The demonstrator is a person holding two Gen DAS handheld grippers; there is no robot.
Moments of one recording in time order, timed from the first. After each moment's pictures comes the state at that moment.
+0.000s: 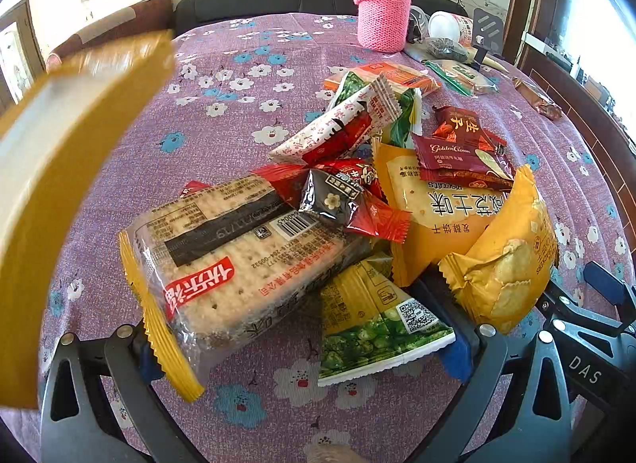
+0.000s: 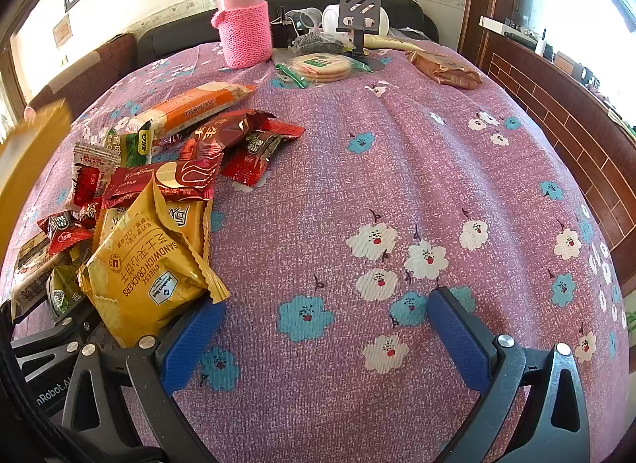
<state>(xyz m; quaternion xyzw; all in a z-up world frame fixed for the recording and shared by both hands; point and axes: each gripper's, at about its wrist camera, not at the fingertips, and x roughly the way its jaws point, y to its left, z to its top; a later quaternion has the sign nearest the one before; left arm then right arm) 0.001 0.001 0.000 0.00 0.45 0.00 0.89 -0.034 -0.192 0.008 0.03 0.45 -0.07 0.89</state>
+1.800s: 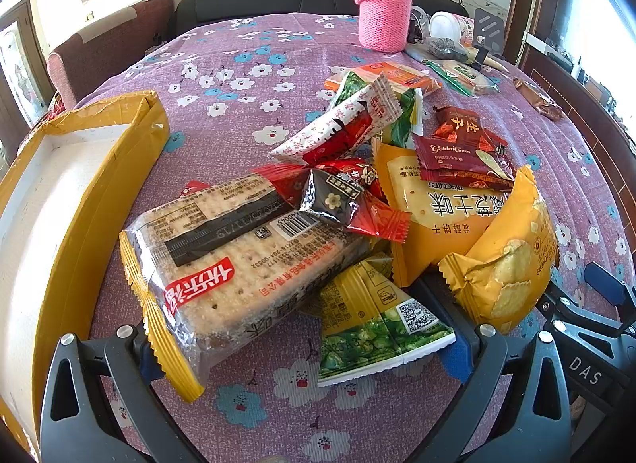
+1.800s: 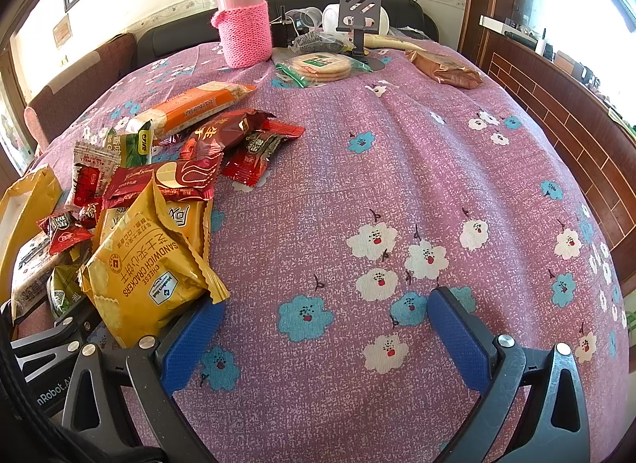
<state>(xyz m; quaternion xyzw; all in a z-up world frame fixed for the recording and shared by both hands) 0.000 -0.002 0.001 0.00 0.45 0.00 0.89 -0.034 -0.192 0.008 0.03 0.45 -0.07 0.89</state>
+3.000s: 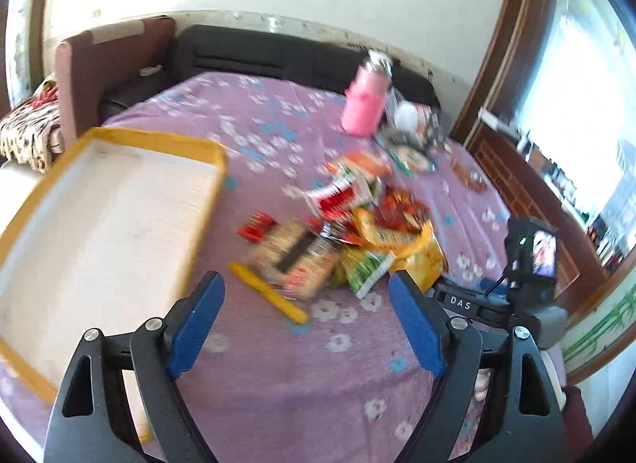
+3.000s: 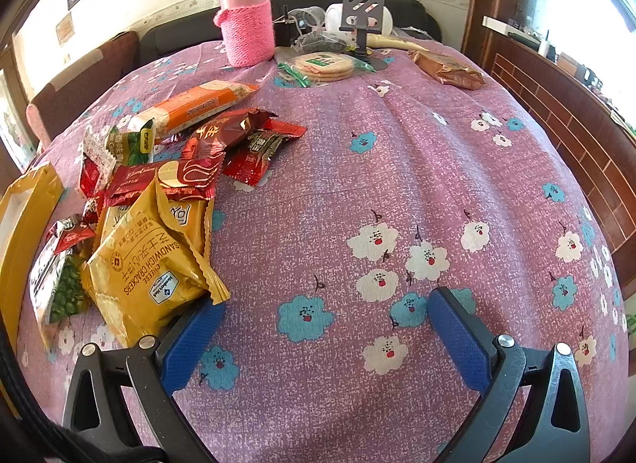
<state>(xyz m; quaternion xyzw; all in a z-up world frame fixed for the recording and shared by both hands) -0.107 0.087 0.092 -0.11 0.36 -0.08 0.92 -0.034 -0.194 0.008 0.03 0.46 -0.06 0.89</state>
